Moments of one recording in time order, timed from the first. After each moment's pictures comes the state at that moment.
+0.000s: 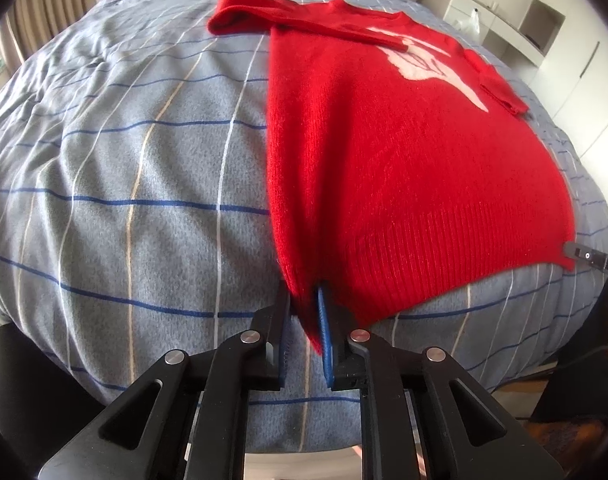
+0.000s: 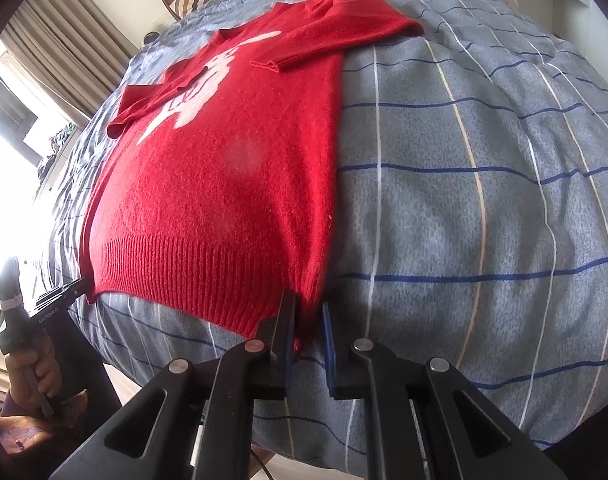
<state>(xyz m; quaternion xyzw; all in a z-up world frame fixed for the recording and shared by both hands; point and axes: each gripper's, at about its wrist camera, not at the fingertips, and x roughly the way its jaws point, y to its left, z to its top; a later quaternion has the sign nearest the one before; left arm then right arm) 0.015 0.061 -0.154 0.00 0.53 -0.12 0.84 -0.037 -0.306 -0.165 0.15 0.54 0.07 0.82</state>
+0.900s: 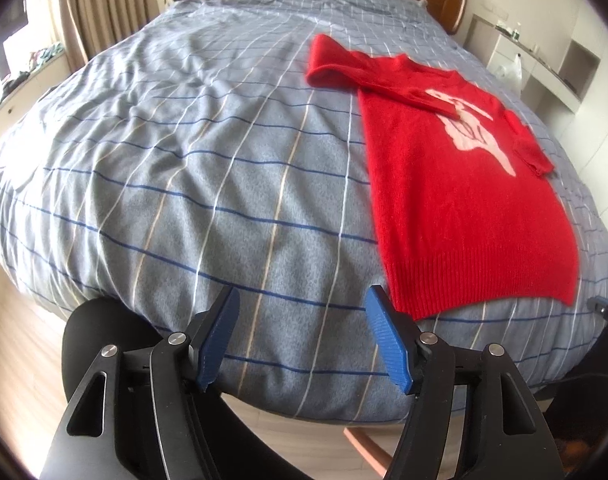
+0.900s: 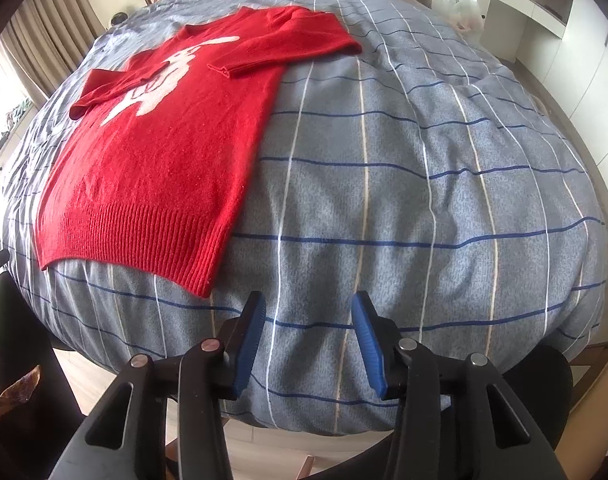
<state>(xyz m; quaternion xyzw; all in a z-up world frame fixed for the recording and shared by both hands) -0.010 0.121 -0.103 -0.03 0.48 -0.03 0.88 -0.070 -0.323 -0.137 0.06 0.56 -0.03 0.83</state>
